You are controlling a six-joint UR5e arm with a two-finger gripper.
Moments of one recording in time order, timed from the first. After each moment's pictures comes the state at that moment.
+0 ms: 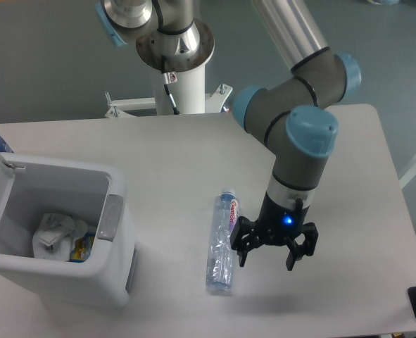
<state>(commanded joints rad) 2.55 -2.11 -1.49 -0.84 1.24 0.50</state>
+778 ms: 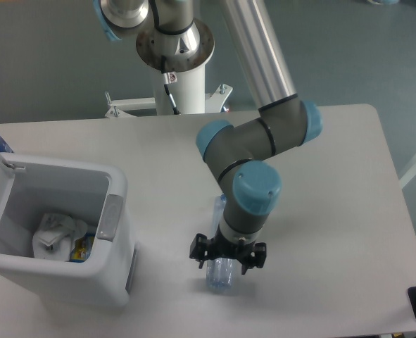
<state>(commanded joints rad) 2.41 -2.21 -1.50 -0.96 1.41 0.52</state>
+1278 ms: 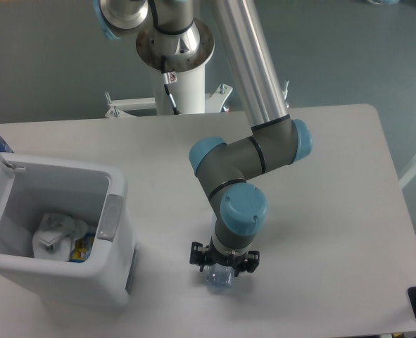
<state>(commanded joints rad) 2.40 -2.23 -1.47 -0.96 1.44 0.52</state>
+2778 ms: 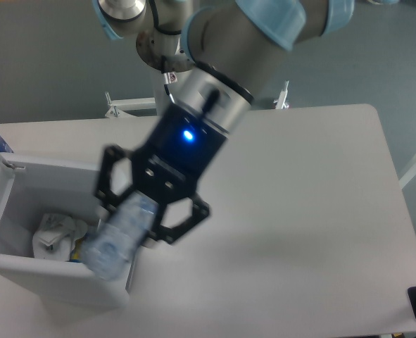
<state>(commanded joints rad) 2.35 -1.92 -1.14 -0.87 0.59 0.38</state>
